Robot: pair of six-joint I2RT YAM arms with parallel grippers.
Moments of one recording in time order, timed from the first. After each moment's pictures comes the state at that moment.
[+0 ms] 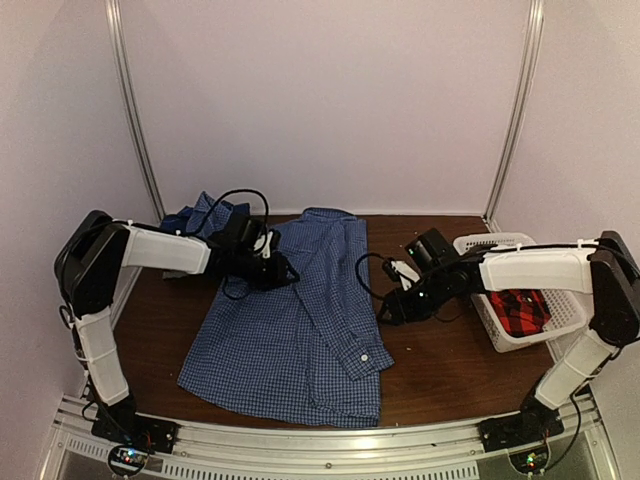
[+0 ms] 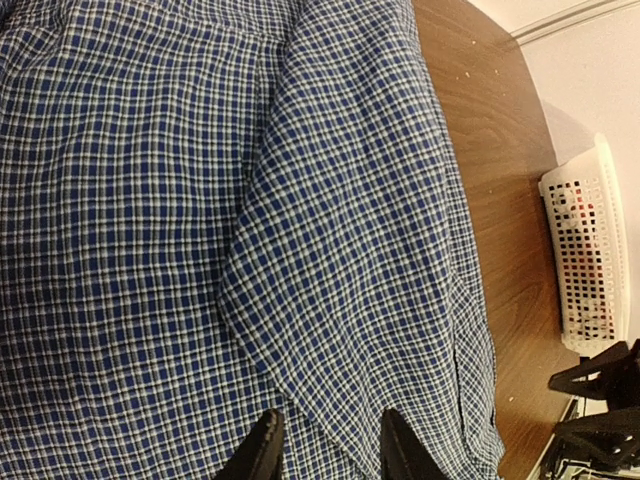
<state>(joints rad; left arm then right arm) -0.59 1.91 1.18 -0.03 0.34 -0.64 0.67 1.59 1.03 -0.44 -0.23 0.39</state>
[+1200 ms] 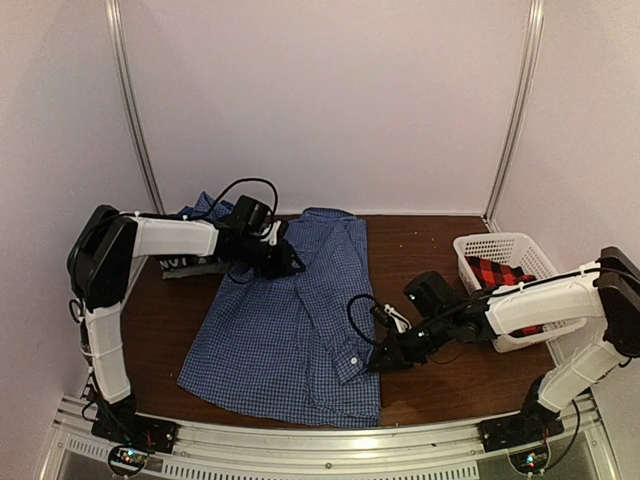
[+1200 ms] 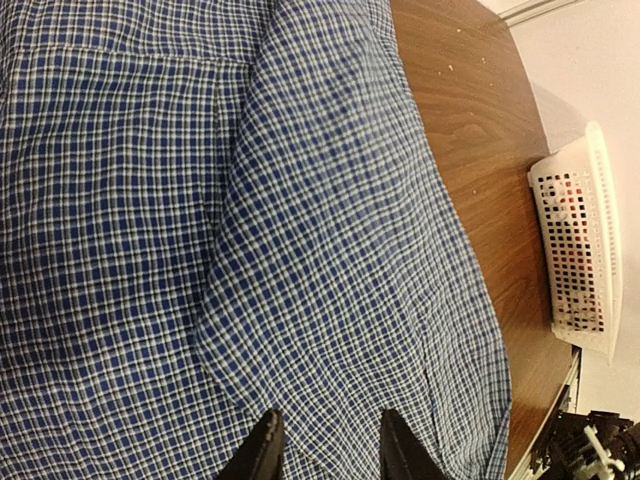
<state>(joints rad) -0.57 2.00 1.38 -0.21 0.41 -0.58 0.82 1.48 0.67 -0.11 -0.56 0.71</state>
